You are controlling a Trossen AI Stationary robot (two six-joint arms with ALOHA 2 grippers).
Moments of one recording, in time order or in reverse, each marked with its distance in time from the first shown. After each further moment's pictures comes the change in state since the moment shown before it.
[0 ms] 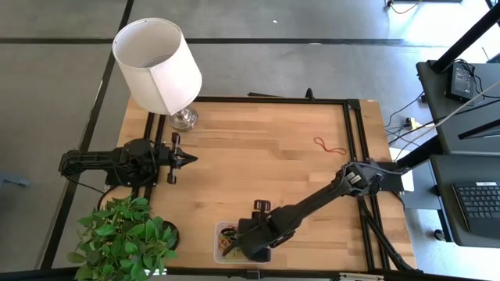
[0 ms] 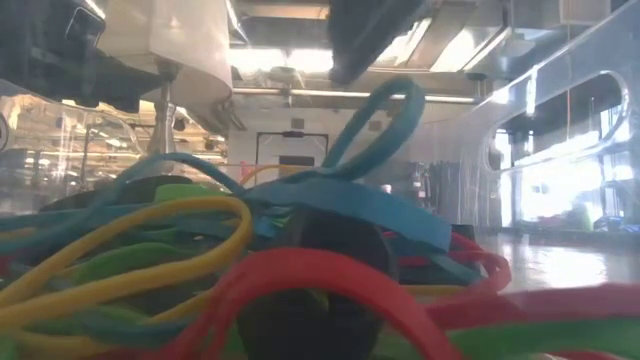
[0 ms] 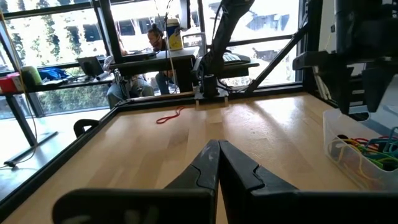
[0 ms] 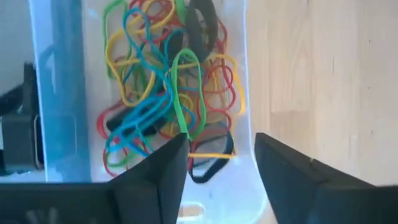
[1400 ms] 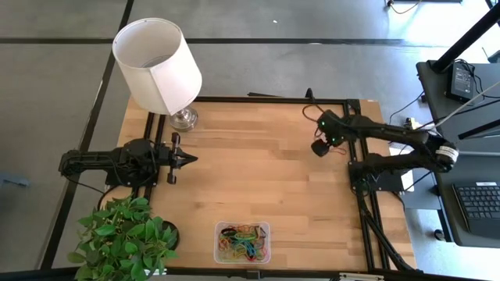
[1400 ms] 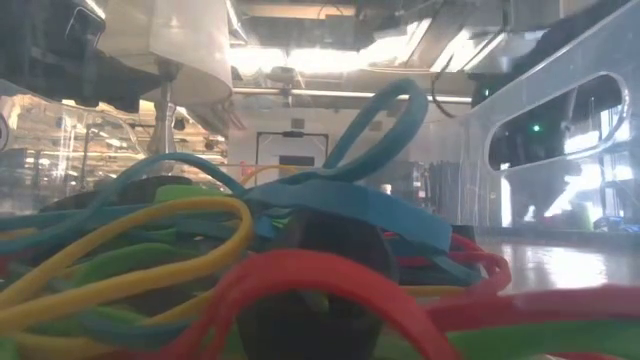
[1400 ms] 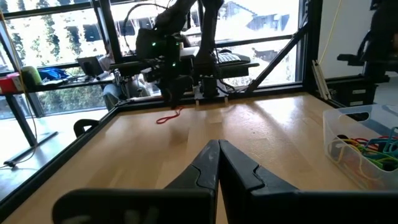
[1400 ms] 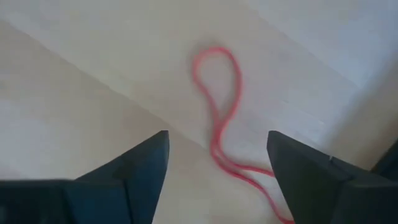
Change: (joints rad) left arm 0.000 0.000 0.000 0.000 0.000 0.000; right arm -1.163 -1.129 -1.553 0.360 -0.120 -0.229
